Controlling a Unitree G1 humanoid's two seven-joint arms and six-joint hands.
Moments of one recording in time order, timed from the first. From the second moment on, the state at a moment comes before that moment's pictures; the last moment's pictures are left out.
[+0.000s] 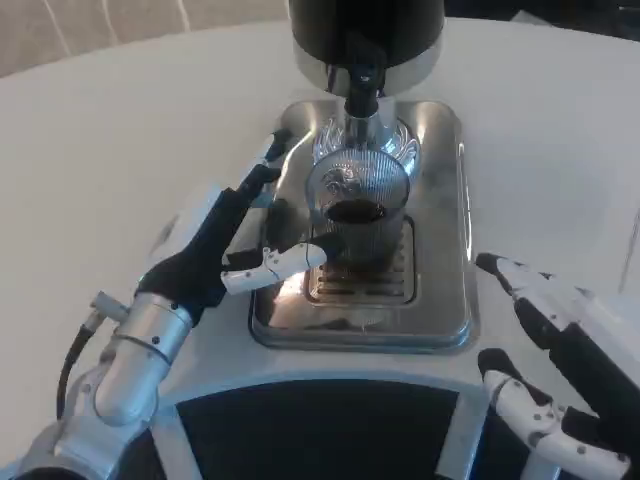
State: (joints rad) left arm -0.76 0.35 -0.10 0.95 0.34 -0.70 0.08; right arm 0.11 0.07 -0.26 -1.03 -0.91 -0.02 1.01
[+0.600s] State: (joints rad) left arm -0.79 0.38 -0.11 0.97 0.31 -0.78 -0.01; right arm 0.13 0.07 -0.23 -1.03 -0.96 -0.02 1.03
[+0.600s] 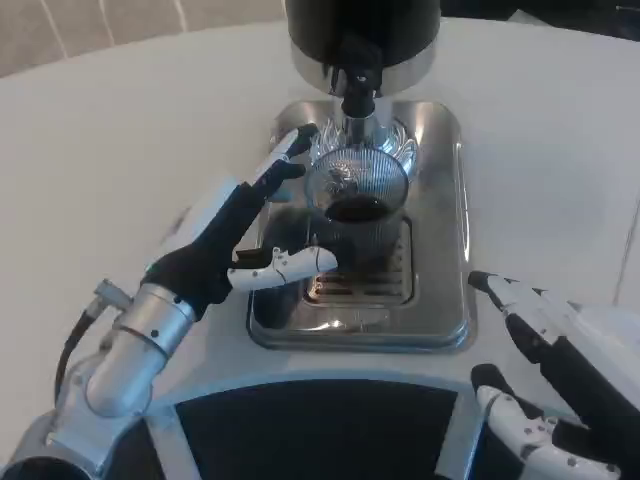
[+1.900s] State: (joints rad) left arm -0.87 0.33 -0.14 1.05 0.29 -0.79 -0.09; right arm 0.13 0.07 -0.20 -1.03 -0.98 0.03 1.05
